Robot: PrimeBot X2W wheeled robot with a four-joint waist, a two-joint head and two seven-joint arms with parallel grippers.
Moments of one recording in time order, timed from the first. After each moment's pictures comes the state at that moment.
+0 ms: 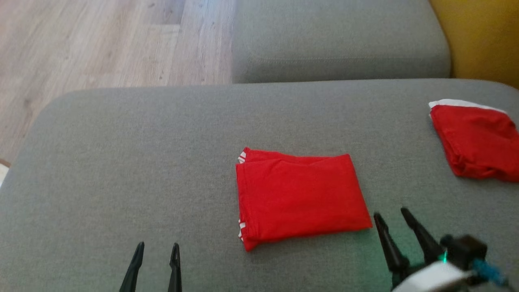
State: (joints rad) left arm 0.34 0.06 -0.17 -0.04 -0.08 0.02 -0.25; right arm 0.13 -0.23 0.28 0.24 0.40 0.13 -0.23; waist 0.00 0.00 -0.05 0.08
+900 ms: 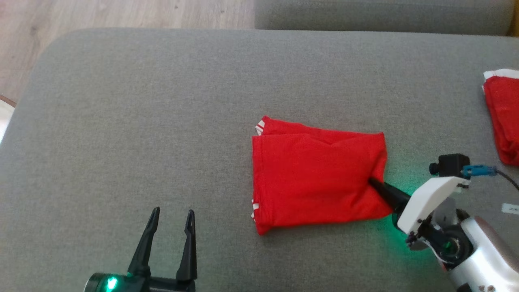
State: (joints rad) left arm 0.19 0.06 -0.24 -0.01 -0.10 0.03 -0.25; right arm -0.26 -0.33 0.39 0.44 0.99 0.13 0.41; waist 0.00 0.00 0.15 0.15
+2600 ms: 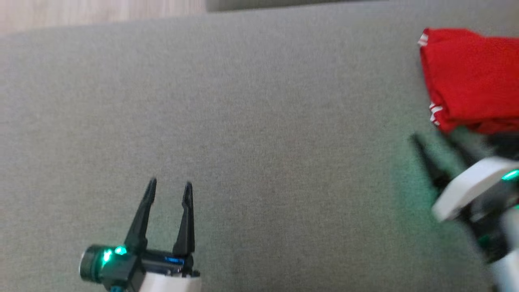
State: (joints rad) left arm 0.08 0.05 -0.22 -0.02 -0.12 -0.02 -0.26; right arm -0.19 -0.40 0.14 0.12 0.59 0.13 0.33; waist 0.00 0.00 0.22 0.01
